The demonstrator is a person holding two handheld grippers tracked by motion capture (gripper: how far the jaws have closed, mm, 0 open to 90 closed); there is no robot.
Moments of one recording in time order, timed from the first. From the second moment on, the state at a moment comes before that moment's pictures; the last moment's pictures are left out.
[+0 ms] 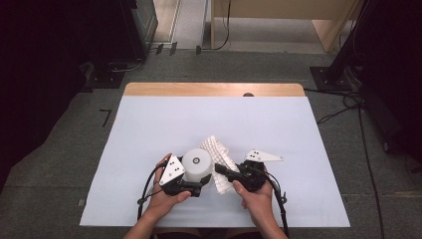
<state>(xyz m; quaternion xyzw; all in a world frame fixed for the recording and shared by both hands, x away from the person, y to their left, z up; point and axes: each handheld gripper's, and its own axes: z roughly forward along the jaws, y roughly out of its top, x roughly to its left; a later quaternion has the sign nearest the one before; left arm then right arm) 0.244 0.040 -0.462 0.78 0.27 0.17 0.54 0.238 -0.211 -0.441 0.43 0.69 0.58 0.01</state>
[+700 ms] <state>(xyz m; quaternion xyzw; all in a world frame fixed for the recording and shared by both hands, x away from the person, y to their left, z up) 0.247 0.056 -0.450 0.75 0.28 0.16 0.57 0.248 -0.203 -0.466 0.44 0.71 0.55 -0.05</state>
